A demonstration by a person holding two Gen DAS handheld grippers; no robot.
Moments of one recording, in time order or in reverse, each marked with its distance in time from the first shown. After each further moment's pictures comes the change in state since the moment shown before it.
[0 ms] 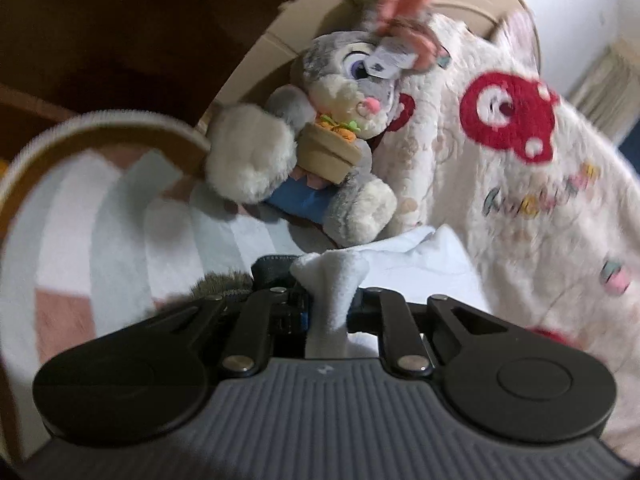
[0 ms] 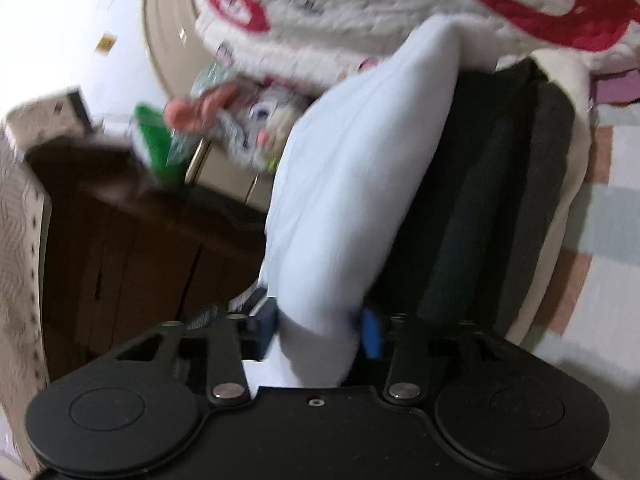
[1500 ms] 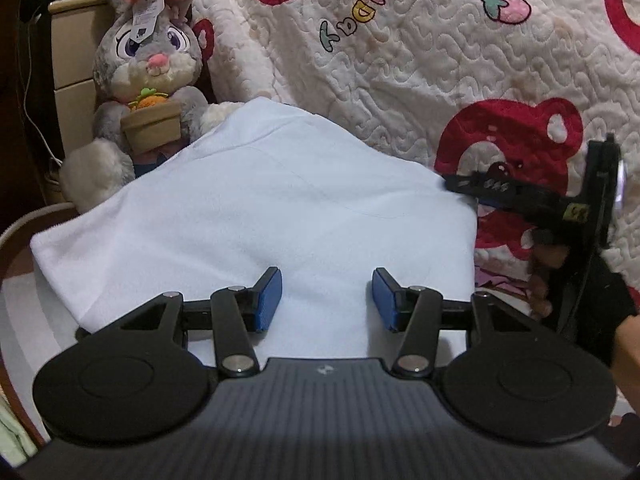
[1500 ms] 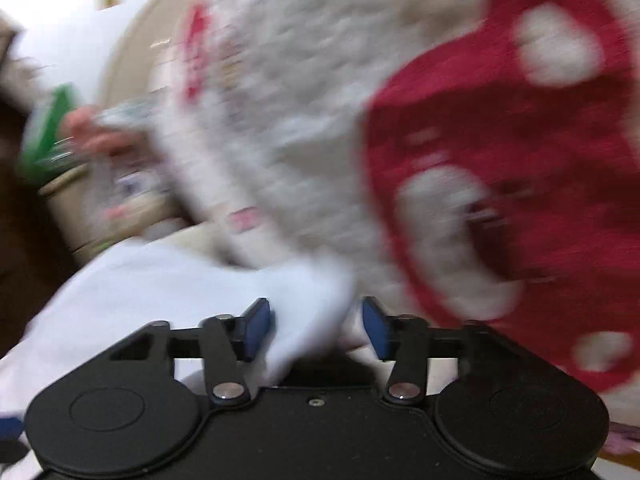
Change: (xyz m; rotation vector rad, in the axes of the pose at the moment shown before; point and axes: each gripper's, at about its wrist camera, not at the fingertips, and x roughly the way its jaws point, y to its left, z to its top) left arm -0.011 -0.130 -0.063 0.649 0.242 -0.063; right arm 0.003 -0.047 0.127 -0.455 -0.402 -0.519
